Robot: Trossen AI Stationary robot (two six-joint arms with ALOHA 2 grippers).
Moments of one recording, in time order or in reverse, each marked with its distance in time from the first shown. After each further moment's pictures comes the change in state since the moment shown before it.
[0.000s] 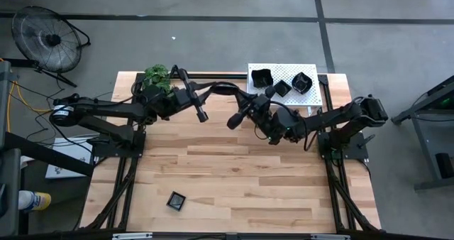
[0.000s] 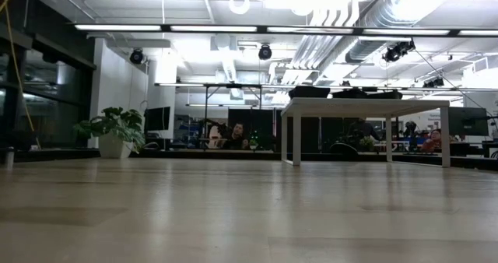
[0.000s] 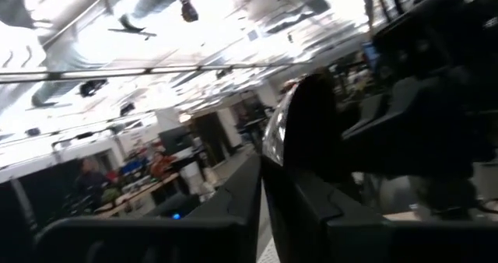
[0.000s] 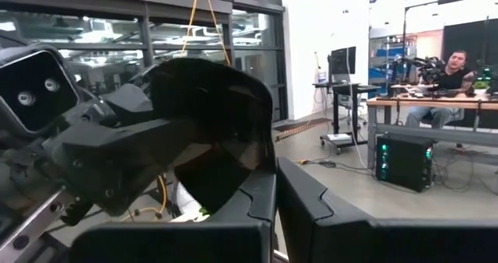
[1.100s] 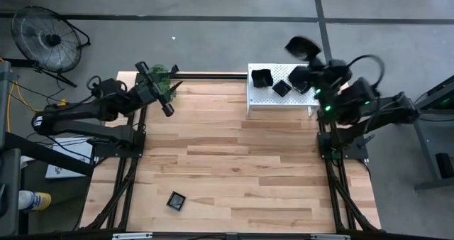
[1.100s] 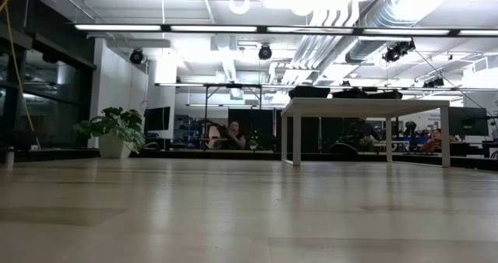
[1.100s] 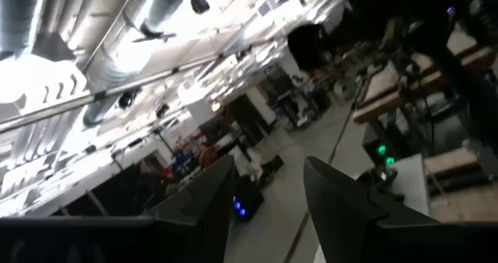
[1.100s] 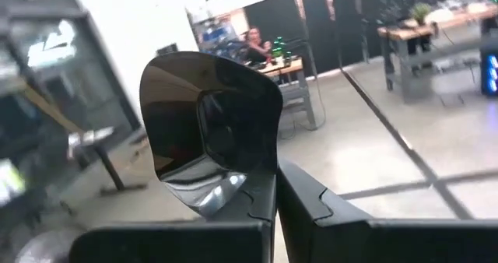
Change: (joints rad) left arm 0.000 -0.454 0.000 -0.506 -0.085 0.237; right arm -0.008 -0.466 -0.005 -0.057 0.615 -0.261
